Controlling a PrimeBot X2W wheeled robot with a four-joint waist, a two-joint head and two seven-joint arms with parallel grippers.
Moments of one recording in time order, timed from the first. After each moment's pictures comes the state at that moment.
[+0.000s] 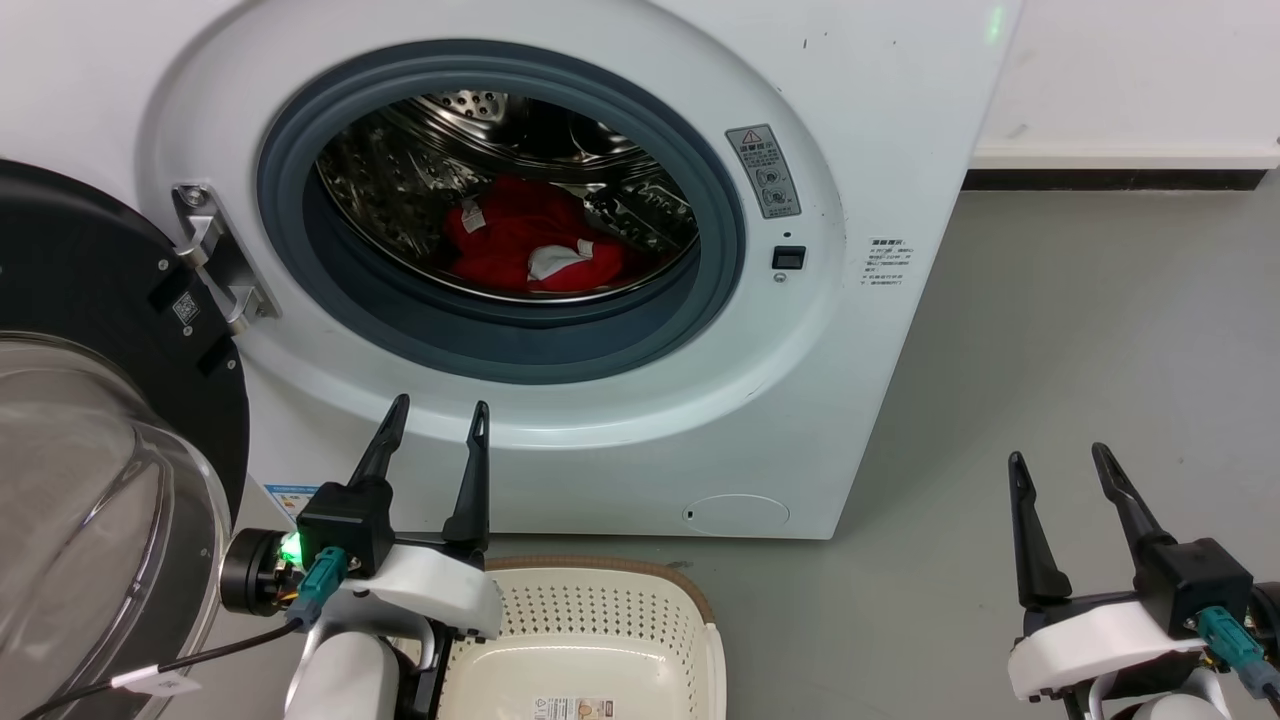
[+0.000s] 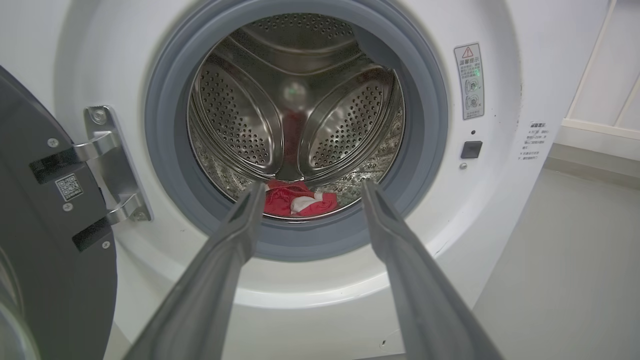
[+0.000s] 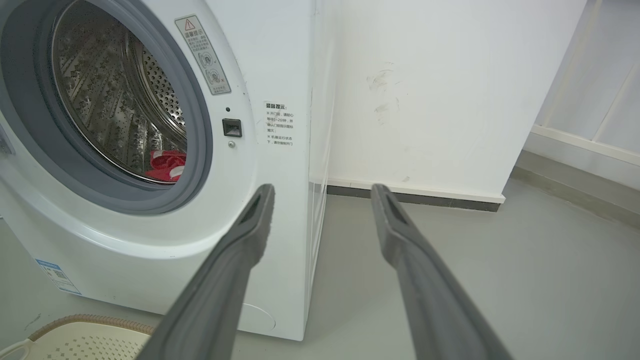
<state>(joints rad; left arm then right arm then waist) -0.20 0.05 -0.06 0.27 -0.08 -0.08 -0.25 -0.04 -0.05 -0.07 0.15 -0.02 0.13 -0.25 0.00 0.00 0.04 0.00</state>
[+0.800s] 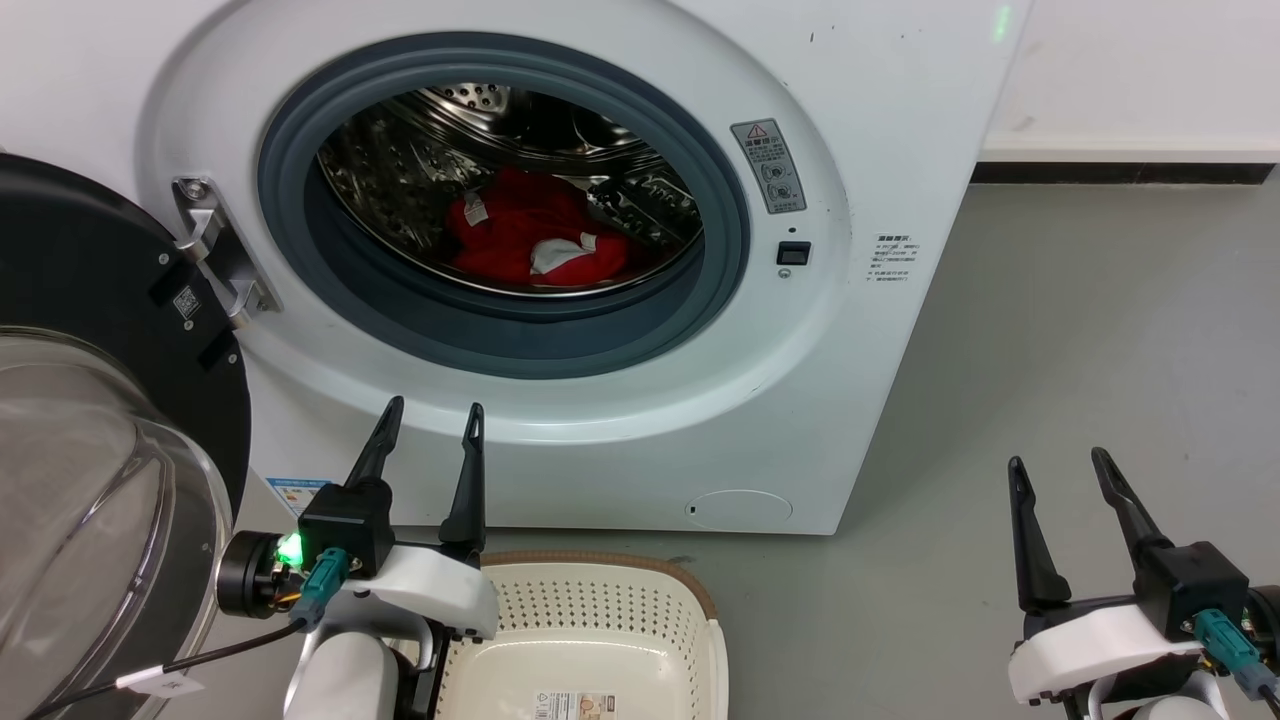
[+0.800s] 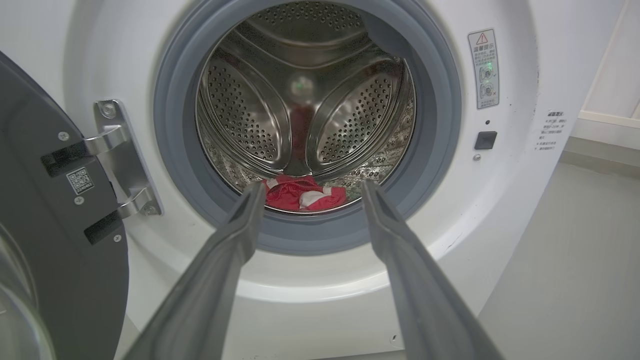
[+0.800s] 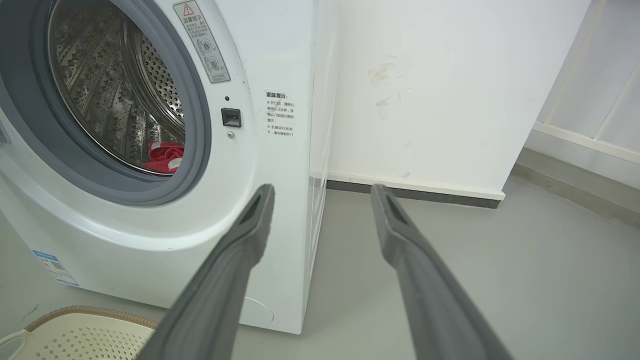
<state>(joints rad) -0.21 0.05 -0.06 0.29 -0.05 -0.07 -0.26 -0.04 -0.05 -0.07 0.17 -0.05 0.13 -0.26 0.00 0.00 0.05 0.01</state>
